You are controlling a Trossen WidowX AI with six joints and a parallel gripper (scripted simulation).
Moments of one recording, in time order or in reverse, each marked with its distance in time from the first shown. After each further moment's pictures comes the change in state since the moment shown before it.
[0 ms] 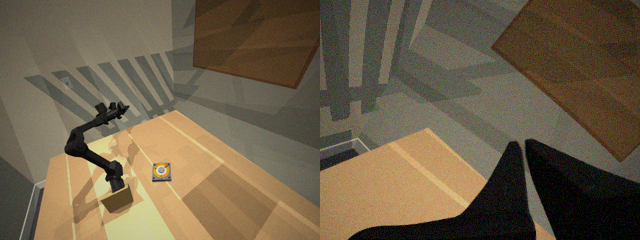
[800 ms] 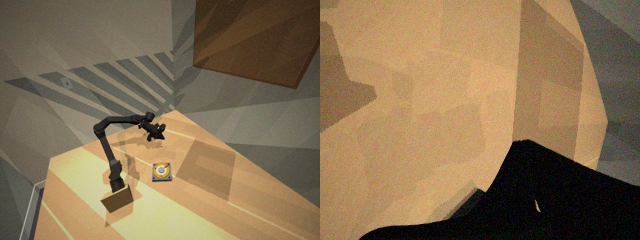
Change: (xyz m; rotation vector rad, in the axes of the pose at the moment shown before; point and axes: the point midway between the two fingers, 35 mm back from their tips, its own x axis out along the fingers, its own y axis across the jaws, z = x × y) arm 0.079 -0.043 -0.334 -0.243 1.119 0.312
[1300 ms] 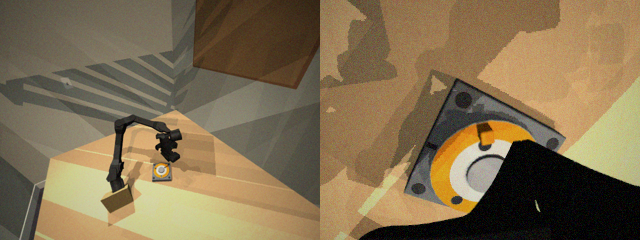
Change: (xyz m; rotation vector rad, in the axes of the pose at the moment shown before) arm 0.066 -0.040 -0.164 0.629 0.400 0.557
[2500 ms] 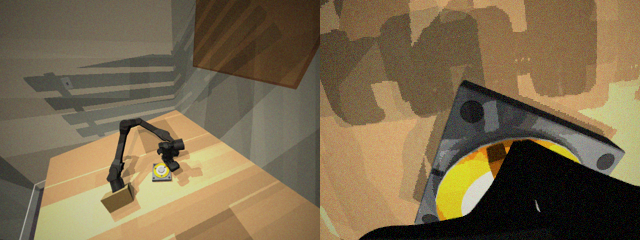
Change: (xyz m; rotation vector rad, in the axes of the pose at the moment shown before) arm 0.050 0.005 -0.007 0.130 0.011 0.167
